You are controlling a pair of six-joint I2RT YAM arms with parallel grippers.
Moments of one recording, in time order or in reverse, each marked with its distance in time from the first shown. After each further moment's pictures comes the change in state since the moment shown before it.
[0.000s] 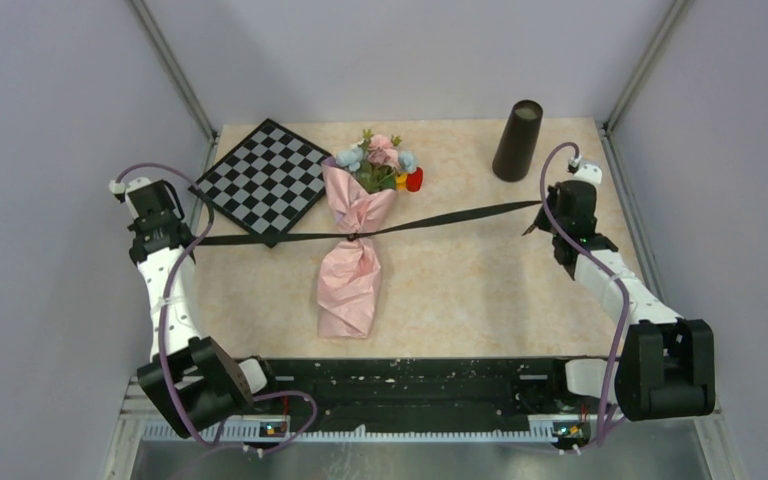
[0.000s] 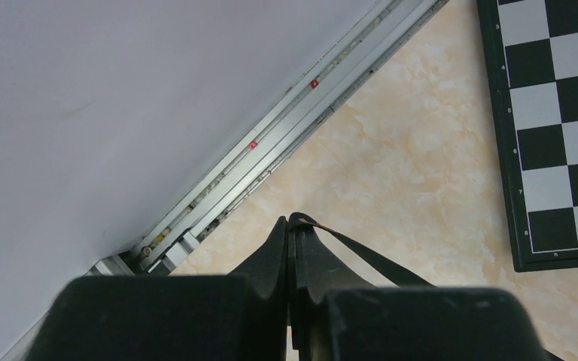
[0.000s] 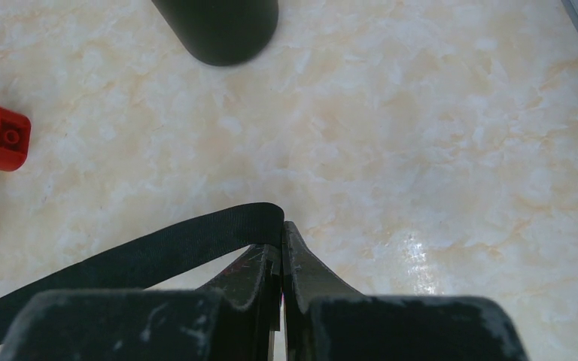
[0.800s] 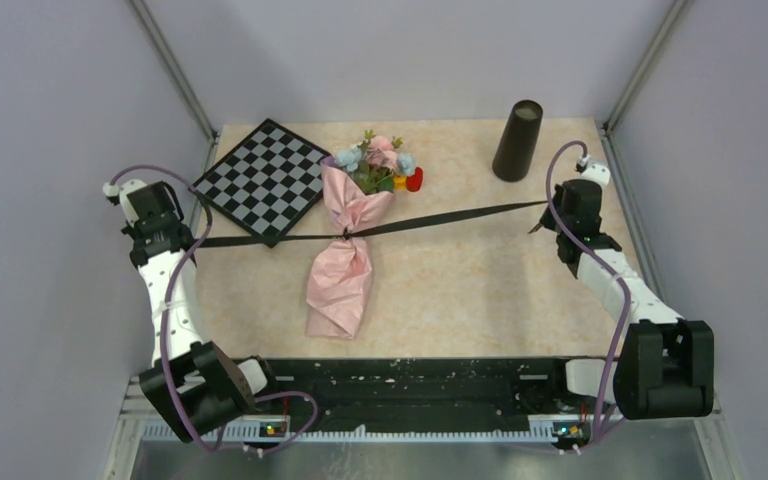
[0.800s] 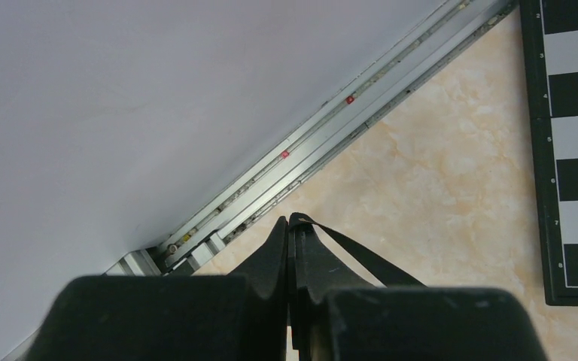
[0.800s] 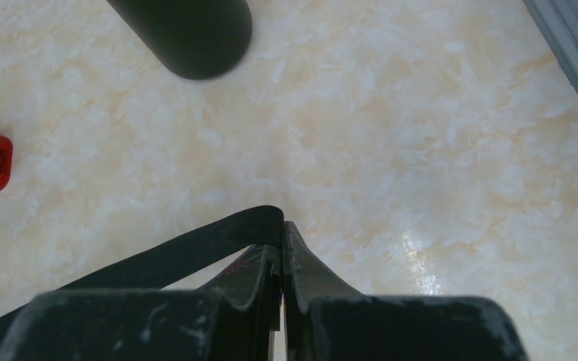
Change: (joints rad) left arm 0.002 -0.026 -0.016 0.028 -0.103 0.000; right arm -0.031 0.001 0.007 -0.005 0.023 0.007
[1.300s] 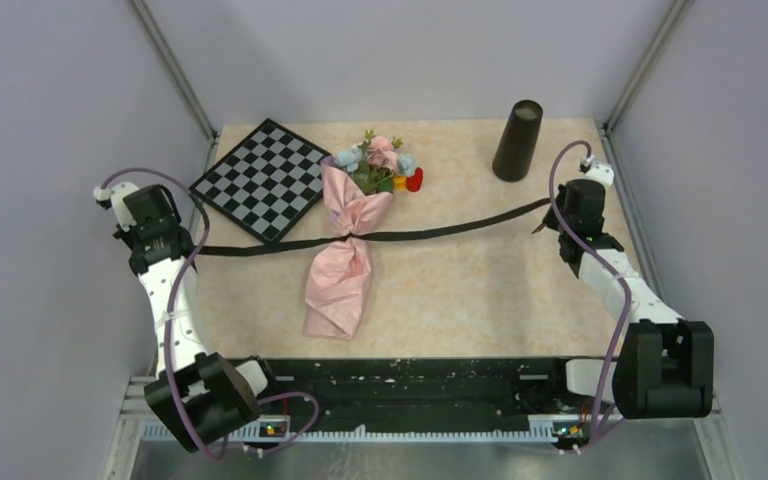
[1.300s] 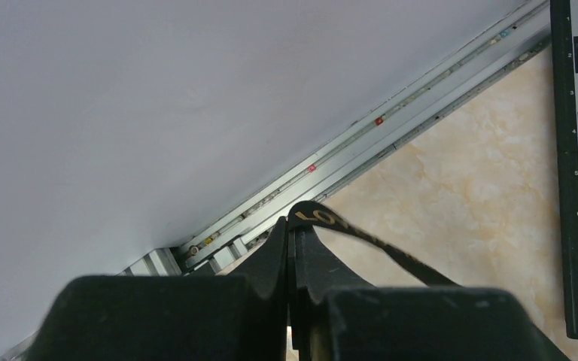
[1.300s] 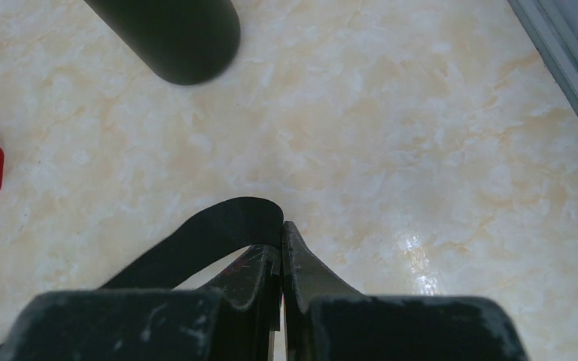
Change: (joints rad) left arm 0.011 -0.049 -0.016 0.022 -0.089 0.000; right arm -0.023 0.000 0.000 -0.001 0.000 0.001
